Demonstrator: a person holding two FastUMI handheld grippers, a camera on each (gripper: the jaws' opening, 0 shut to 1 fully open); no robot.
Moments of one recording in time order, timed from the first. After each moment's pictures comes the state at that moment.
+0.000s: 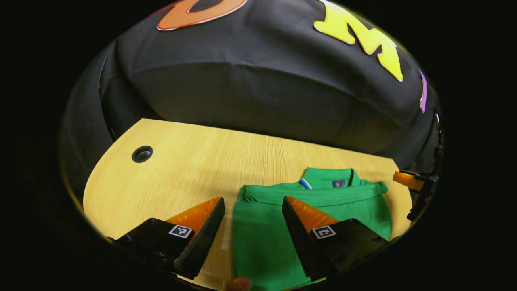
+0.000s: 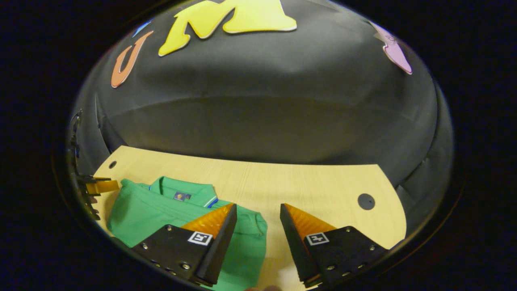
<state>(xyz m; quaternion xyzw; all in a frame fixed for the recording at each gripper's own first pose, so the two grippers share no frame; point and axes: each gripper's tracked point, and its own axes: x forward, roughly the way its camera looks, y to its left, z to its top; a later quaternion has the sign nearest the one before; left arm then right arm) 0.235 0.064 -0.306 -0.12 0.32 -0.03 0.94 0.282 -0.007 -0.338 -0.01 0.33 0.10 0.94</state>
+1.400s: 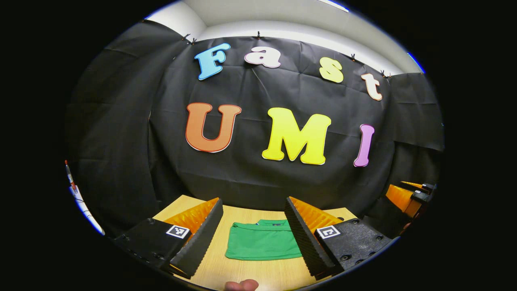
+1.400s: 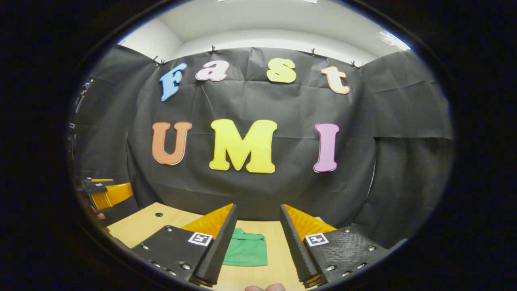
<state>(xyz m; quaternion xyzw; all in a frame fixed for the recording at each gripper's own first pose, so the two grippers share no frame) -0.048 0.028 0.011 -0.09 0.03 0.00 1.00 -0.042 -0.011 0.001 0.01 0.06 0.04 1.00</state>
